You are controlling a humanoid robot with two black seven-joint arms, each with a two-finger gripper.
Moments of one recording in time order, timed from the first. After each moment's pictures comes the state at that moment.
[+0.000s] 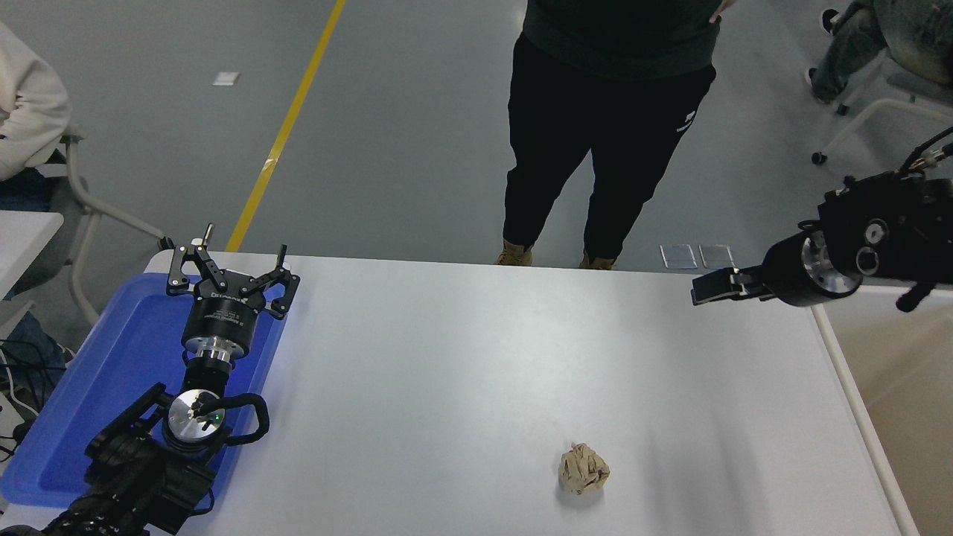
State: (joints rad) left arm -0.50 0.13 -1.12 -0.54 -0.09 -0.62 -0.35; right arm 1.87 -0.55 -1.04 1.37 -0.58 0.29 0.07
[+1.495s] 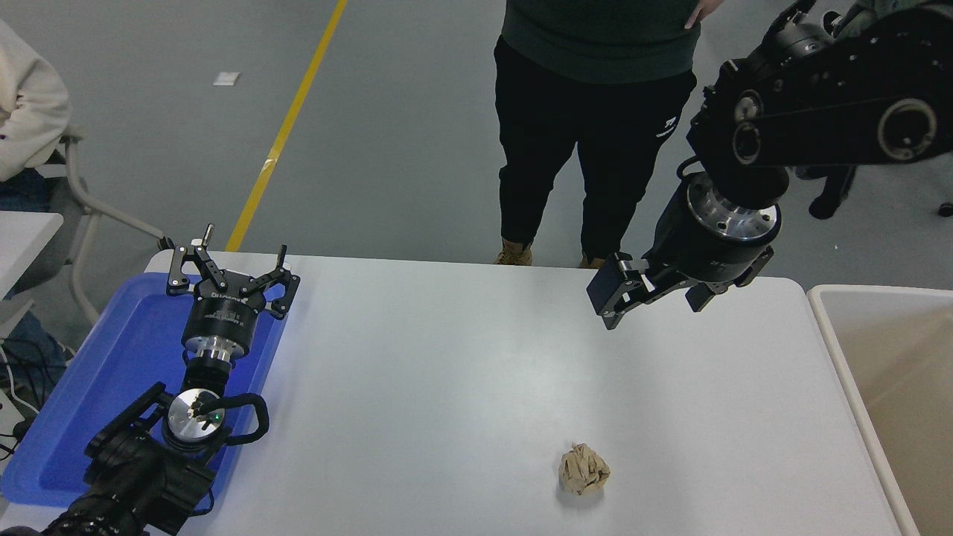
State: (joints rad) left arm -0.50 0.13 -1.12 -0.54 -0.09 -0.62 -0.35; right arm 2.36 -0.05 -1.29 1.50 -0.05 0.70 0.01
